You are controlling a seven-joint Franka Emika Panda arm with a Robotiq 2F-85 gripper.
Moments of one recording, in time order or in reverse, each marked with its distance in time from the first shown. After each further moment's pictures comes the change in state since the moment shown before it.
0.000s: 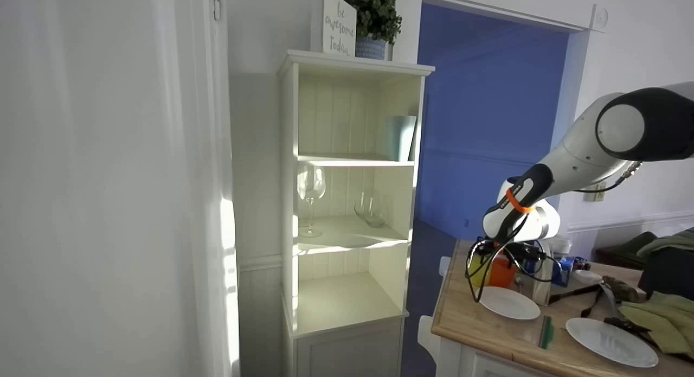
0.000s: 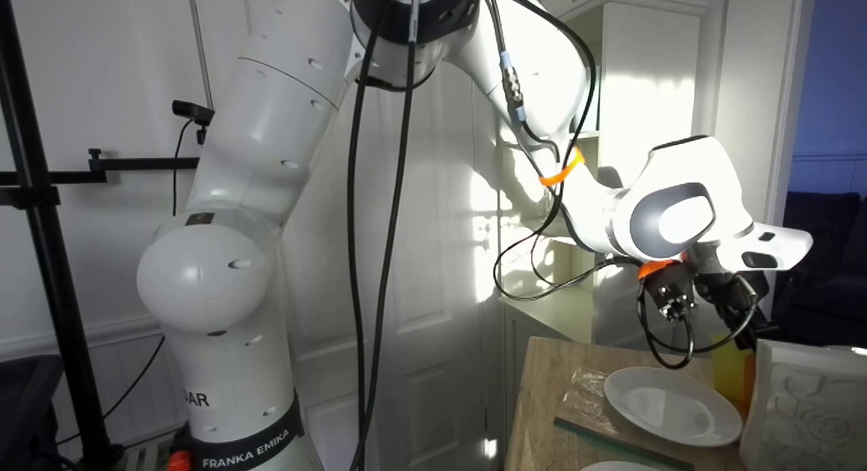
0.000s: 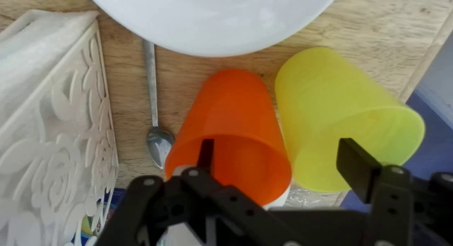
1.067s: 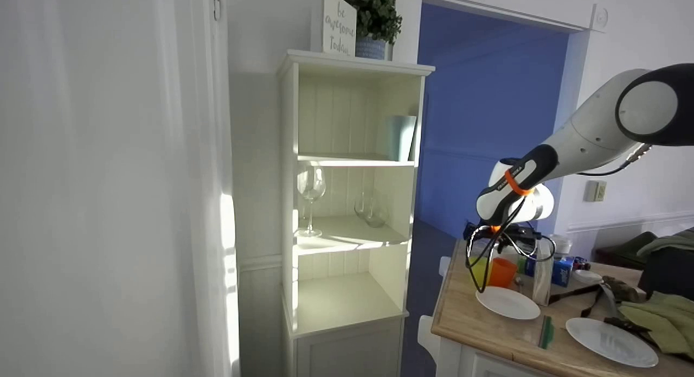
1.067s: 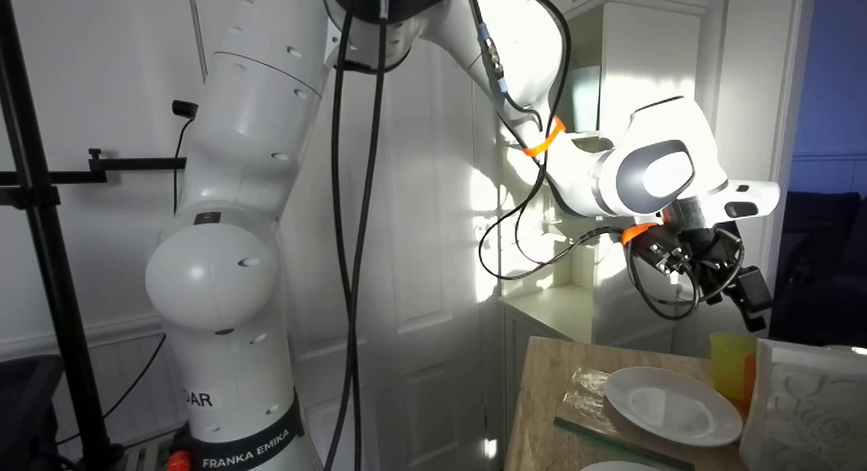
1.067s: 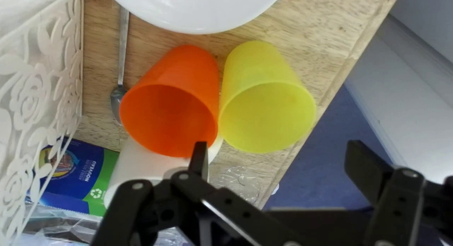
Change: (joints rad) arm 0.058 -0.108 0.002 -0.006 -0.033 -0.084 -0.138
